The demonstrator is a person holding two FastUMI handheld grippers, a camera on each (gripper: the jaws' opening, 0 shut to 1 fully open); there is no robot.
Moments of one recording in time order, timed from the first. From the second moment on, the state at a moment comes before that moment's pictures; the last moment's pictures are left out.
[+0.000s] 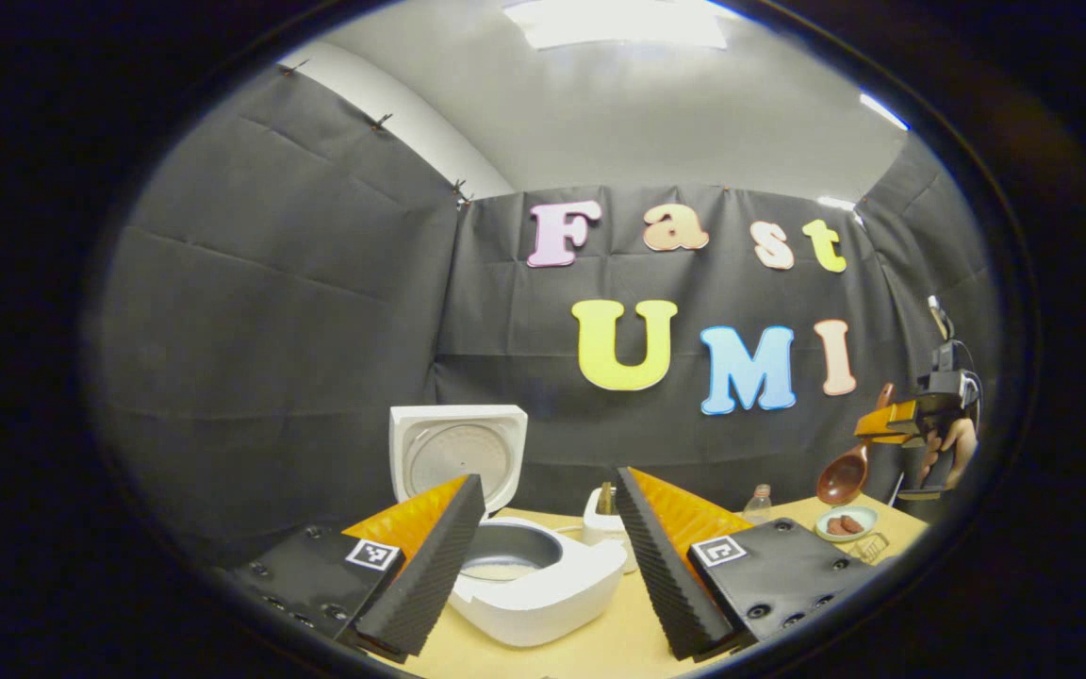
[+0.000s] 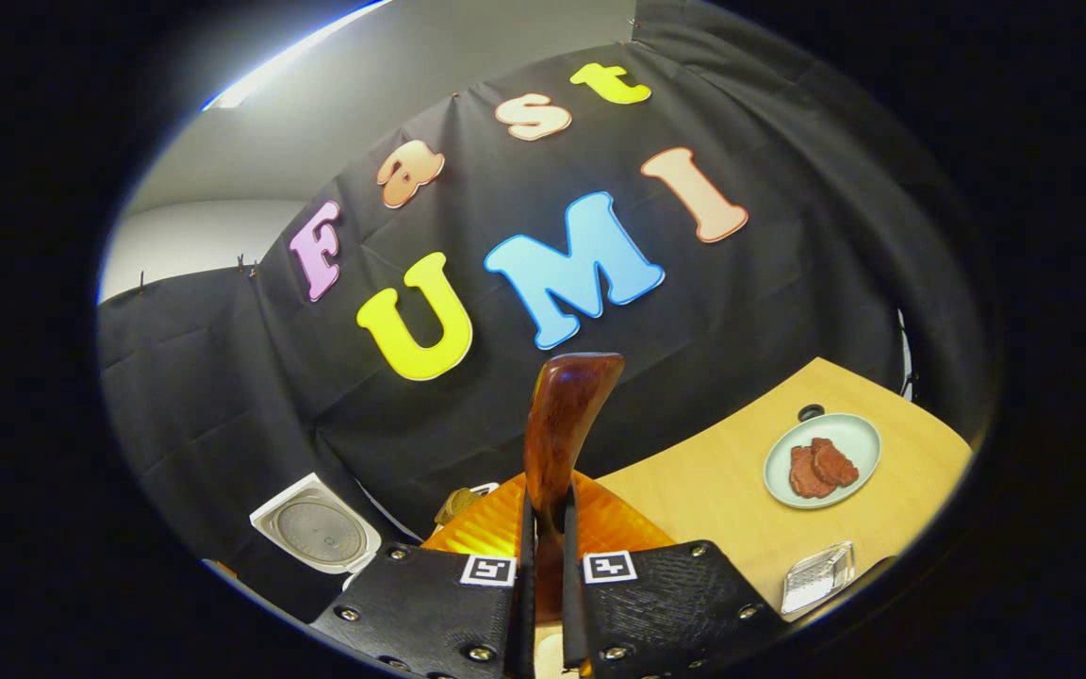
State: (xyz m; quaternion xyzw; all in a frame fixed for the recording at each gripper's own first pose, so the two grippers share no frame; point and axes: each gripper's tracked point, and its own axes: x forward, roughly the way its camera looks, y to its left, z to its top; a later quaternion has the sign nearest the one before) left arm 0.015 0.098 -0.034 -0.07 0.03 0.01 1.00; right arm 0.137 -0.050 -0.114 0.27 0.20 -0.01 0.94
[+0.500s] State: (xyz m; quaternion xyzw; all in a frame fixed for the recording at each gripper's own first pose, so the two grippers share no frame) left arm 0.021 0.063 -0.019 -0.06 0.03 0.00 1.00; right arm 0.090 -0.152 -0.165 0.25 0.22 -0.10 0.94
